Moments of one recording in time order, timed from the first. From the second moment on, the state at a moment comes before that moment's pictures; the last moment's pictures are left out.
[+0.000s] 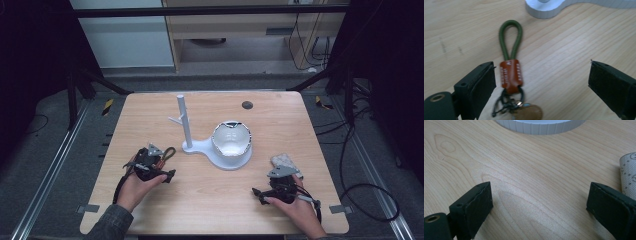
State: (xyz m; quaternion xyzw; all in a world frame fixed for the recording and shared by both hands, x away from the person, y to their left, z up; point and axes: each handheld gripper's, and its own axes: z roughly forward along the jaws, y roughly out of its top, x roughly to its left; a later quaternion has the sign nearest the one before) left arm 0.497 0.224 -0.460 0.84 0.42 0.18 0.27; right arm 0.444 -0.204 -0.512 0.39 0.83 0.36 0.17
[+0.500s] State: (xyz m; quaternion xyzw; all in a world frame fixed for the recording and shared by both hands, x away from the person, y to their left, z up) left arm 0.524 0.246 -0.460 0.85 0.44 0.15 0.25; right arm 0.444 -0.204 -0.512 0.39 0.83 0.36 0.17
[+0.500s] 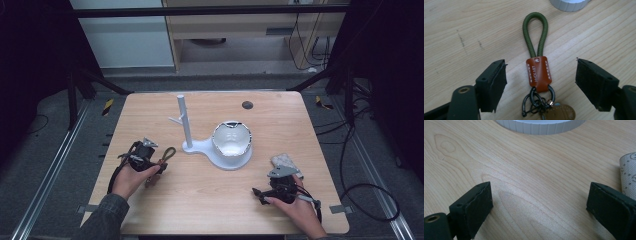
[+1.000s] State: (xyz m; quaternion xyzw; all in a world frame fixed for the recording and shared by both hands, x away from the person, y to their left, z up) left arm 0.536 0.246 -0.468 0.86 0.45 0.12 0.22; right arm 0.444 -0.204 -0.513 0.39 0.83 0.36 0.17
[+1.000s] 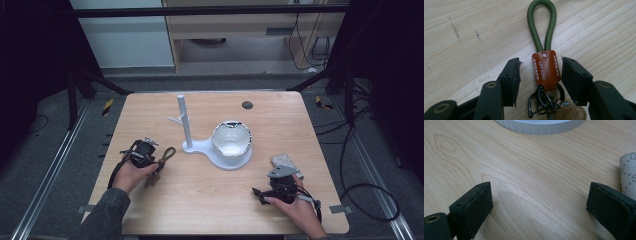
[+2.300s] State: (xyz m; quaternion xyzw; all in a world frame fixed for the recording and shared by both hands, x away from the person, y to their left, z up) left arm 0.512 0.255 -0.452 0.85 0.43 0.14 0.27; right arm 0.443 -0.205 -0.512 0.39 0.83 0.36 0.17
